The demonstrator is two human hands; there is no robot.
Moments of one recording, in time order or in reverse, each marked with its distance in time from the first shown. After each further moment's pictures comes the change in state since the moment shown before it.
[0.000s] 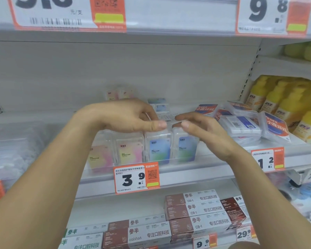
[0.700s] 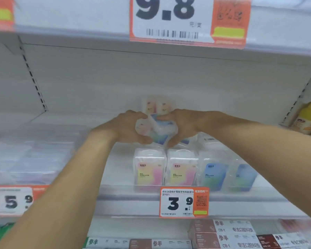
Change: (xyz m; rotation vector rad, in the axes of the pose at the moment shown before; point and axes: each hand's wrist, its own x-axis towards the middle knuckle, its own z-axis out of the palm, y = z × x) left_hand 0.010 -0.153 -0.004 0.013 0.282 -0.284; right_hand 0.179 -0.032 0.105 -1.097 -0.583 0.095
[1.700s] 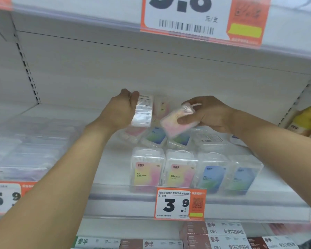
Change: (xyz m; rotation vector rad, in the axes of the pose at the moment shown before) left_hand 0.011 0.008 -0.008 -0.353 0.496 -0.005; right_hand -0.048 0.024 -0.015 1.059 0.328 0.187
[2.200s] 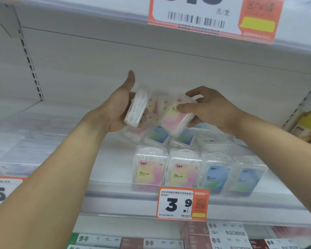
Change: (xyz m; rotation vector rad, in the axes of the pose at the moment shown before) left_hand -0.008 0.011 -0.021 -0.936 -0.441 -0.402; right_hand -0.022 -0.020 0.016 -0.055 0.071 -0.103
